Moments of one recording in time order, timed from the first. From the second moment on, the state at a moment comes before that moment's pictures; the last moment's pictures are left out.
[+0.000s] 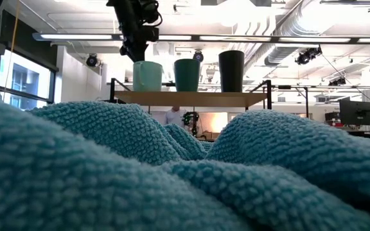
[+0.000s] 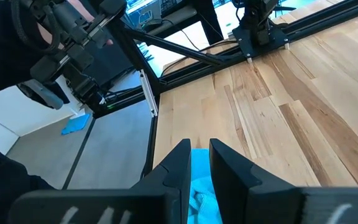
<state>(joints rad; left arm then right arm) 0.84 1.77 1.88 -1.25 -0.02 0.25 0.49 1.23 0.96 -0.06 0.28 0.57</state>
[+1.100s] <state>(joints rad) 0.84 1.77 1.88 -1.25 -0.04 -0.02 0.49 1.23 0.96 -0.09 0.27 0.56</state>
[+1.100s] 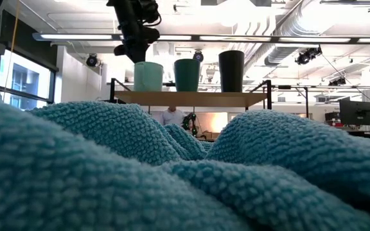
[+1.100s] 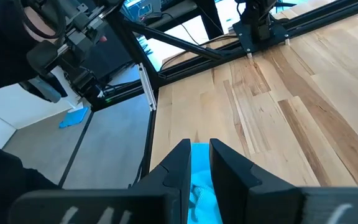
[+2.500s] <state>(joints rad) 0.84 1.77 1.88 -1.22 -0.03 -0.11 0.51 1.23 0.96 -0.09 0.27 0.57</state>
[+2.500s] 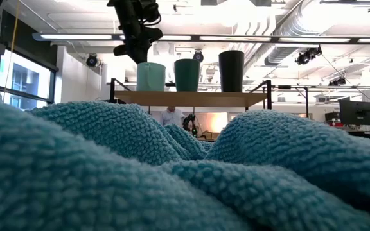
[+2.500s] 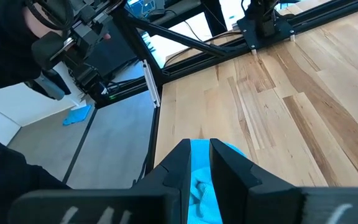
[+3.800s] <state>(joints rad) 0.84 1.77 1.87 -1.25 -0.05 -0.11 0.51 1.23 0.96 -0.09 0.27 0.56</state>
